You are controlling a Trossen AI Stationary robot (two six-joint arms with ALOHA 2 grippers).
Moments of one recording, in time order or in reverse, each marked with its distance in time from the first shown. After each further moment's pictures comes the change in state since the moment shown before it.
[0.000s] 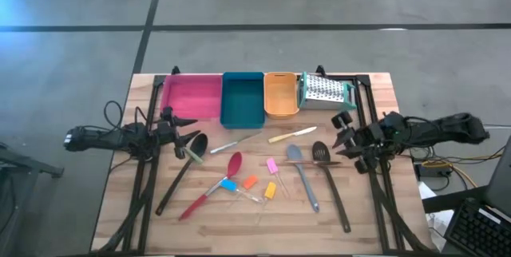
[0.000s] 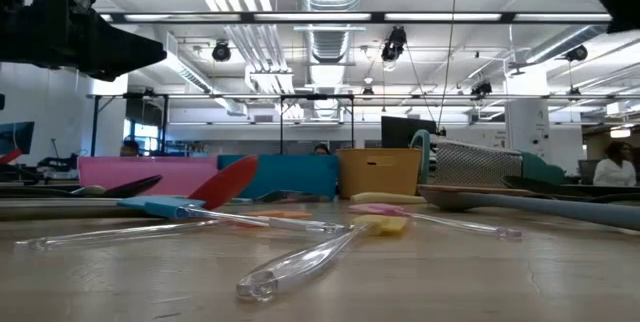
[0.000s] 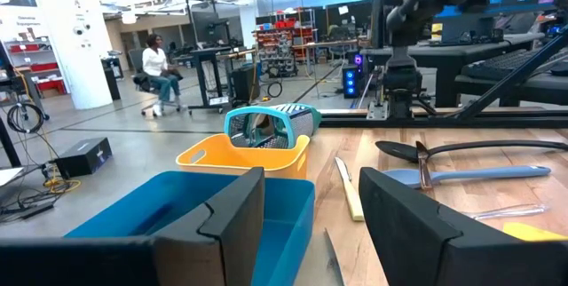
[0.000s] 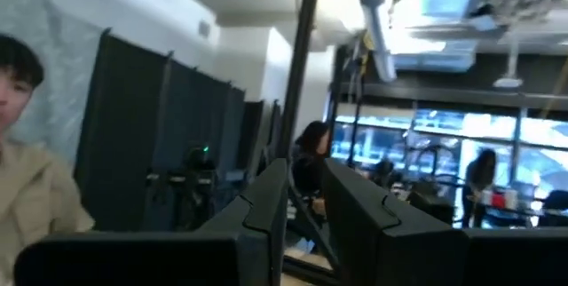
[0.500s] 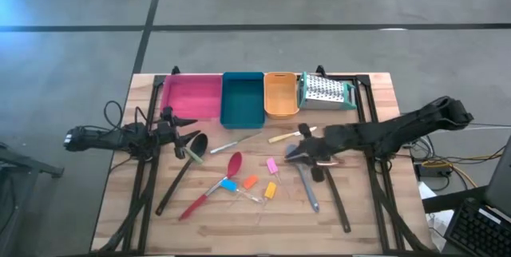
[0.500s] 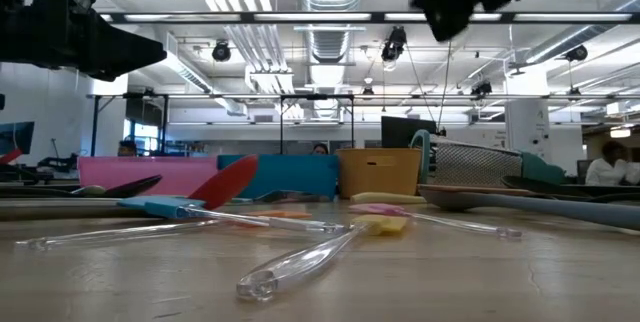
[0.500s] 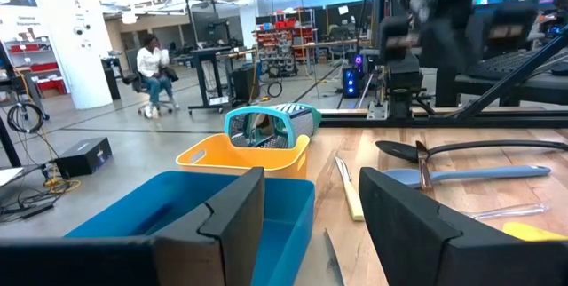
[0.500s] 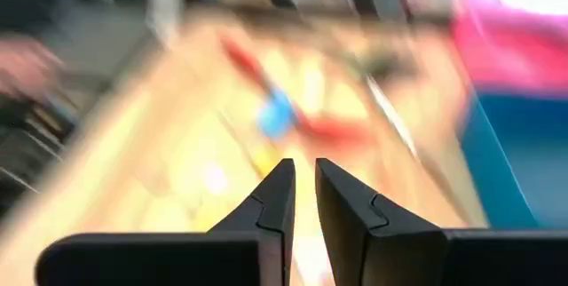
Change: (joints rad) left arm 0.000 0.000 0.000 0.000 0.000 0.000; right arm 0.150 0.531 0.494 -0.912 0.474 0.011
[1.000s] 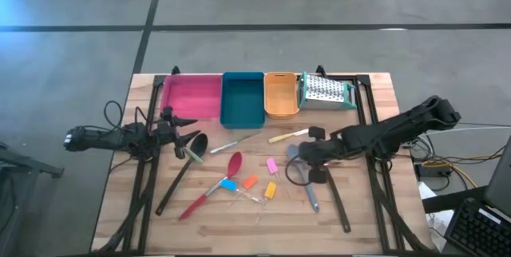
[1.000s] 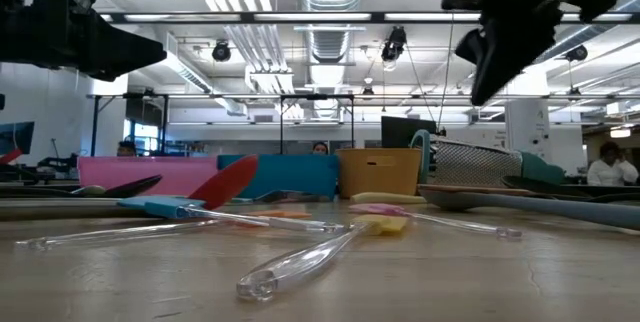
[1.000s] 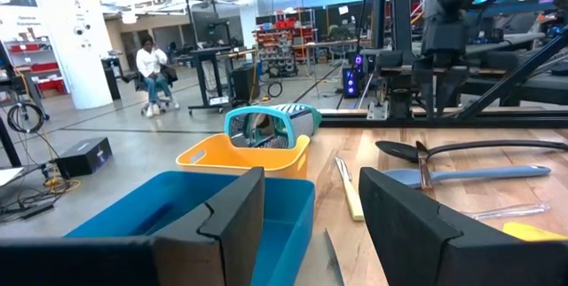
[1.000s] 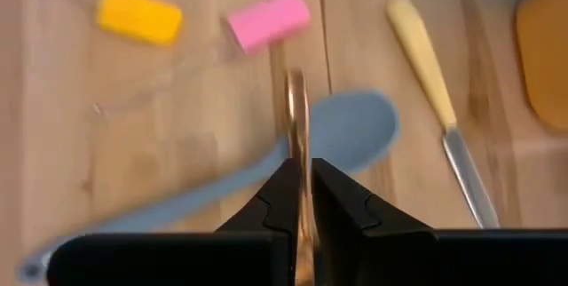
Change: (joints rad) left arm 0.000 0.002 0.000 -0.001 0.000 0.000; right arm 0.063 0.156 0.219 -0.708 0.155 0.227
